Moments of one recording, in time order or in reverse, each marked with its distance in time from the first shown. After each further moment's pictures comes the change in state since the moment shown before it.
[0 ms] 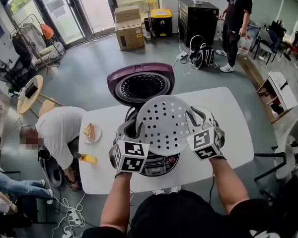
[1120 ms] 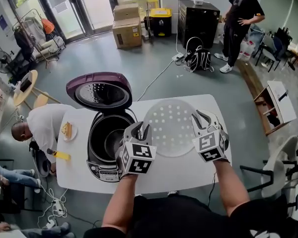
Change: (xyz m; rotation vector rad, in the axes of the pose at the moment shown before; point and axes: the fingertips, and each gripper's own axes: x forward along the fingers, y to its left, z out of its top) left arm 0.097 -0.168 0.093 -0.058 0.031 0.013; right arm -0.019 -0.166 -0.136 -0.023 0.028 0.054
